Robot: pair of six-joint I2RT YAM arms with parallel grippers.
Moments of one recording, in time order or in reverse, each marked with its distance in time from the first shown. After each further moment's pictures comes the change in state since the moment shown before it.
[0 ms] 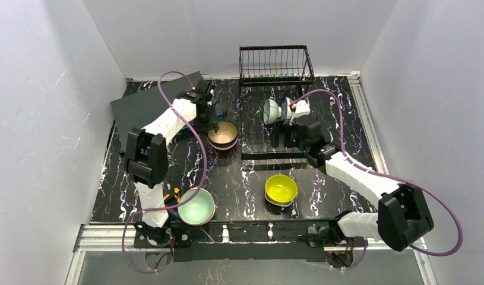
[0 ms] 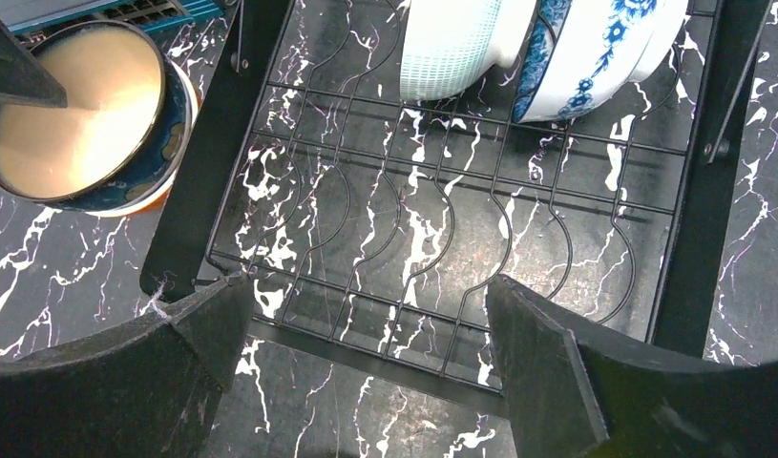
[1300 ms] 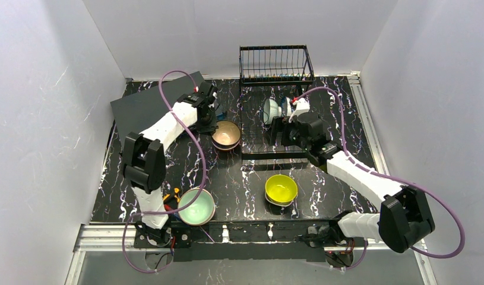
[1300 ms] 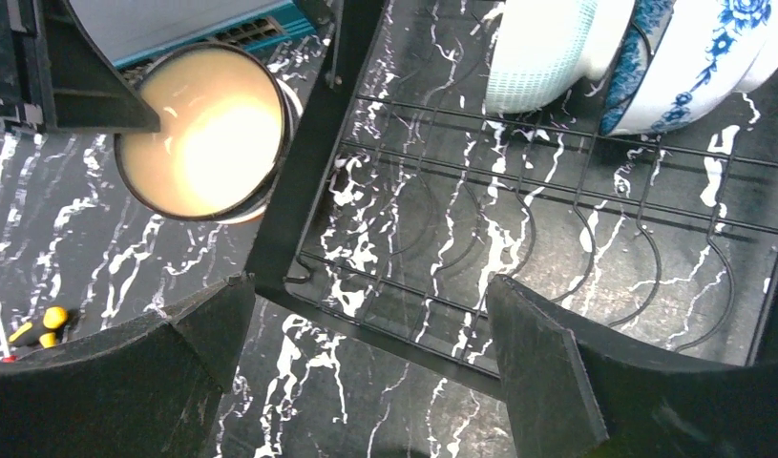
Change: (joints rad) left arm -0.044 -0.038 -0.024 -0.010 -0.048 0.048; right arm 0.000 -0.009 0.031 -0.001 -0.117 0.096
